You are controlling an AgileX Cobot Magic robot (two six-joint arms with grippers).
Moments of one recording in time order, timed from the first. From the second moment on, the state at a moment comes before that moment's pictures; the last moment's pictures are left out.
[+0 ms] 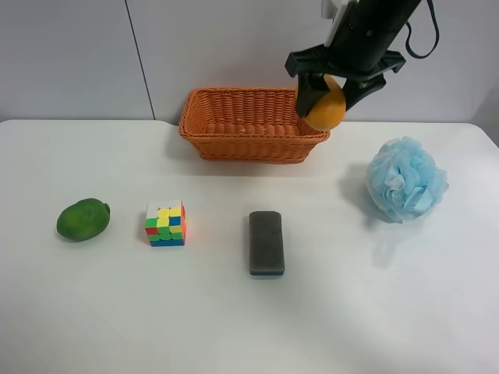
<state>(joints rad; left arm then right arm) 0.02 -0.01 -0.52 -0.09 1.07 0.13 0.36 1.80 -1.64 0.14 1.10 0.04</state>
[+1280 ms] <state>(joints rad) 0.02 -0.01 -0.52 -0.09 1.07 0.13 0.37 2.36 -2.06 0.00 0.80 0.03</state>
